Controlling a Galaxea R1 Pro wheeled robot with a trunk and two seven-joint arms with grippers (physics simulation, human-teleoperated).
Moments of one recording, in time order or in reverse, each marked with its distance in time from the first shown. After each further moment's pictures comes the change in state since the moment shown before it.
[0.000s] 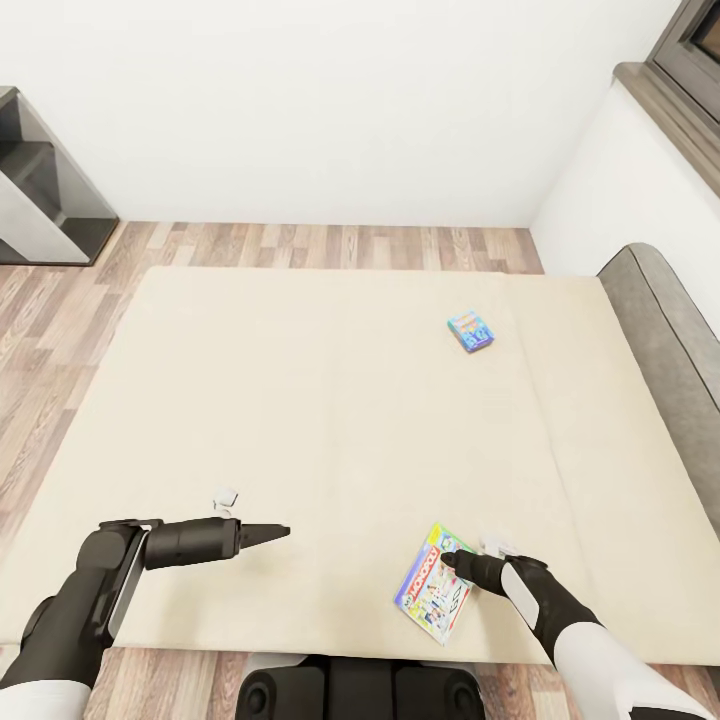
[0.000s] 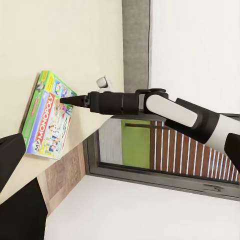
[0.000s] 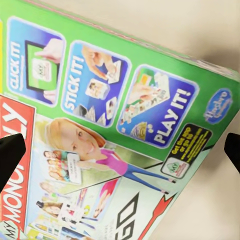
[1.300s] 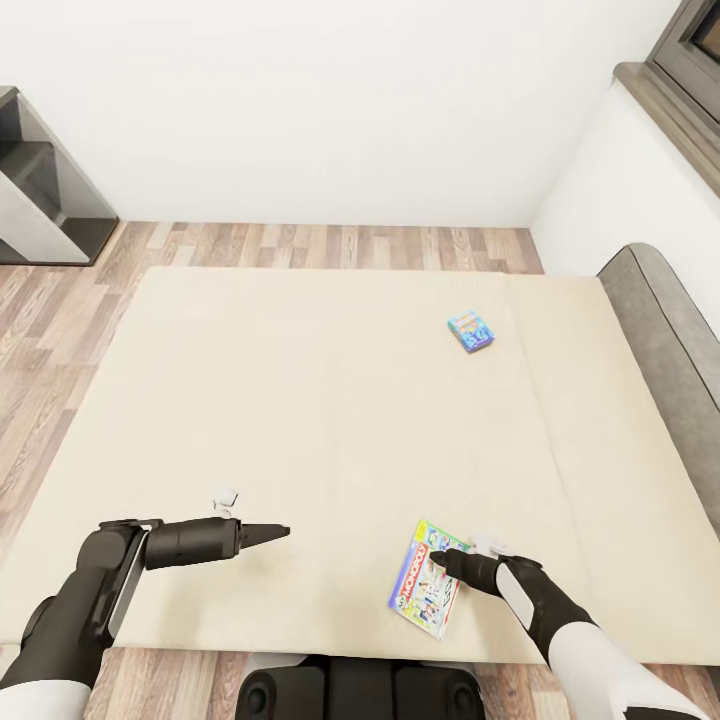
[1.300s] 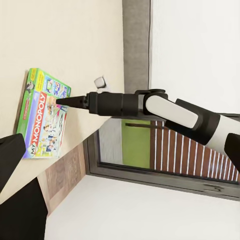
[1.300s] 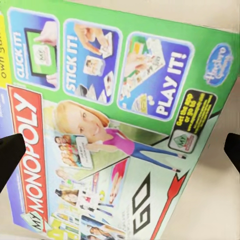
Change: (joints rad) left arm 0.000 0.000 0.000 0.000 0.000 0.000 0.002; right arm 0.000 0.016 0.000 0.002 0.003 0.002 0.074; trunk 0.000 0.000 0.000
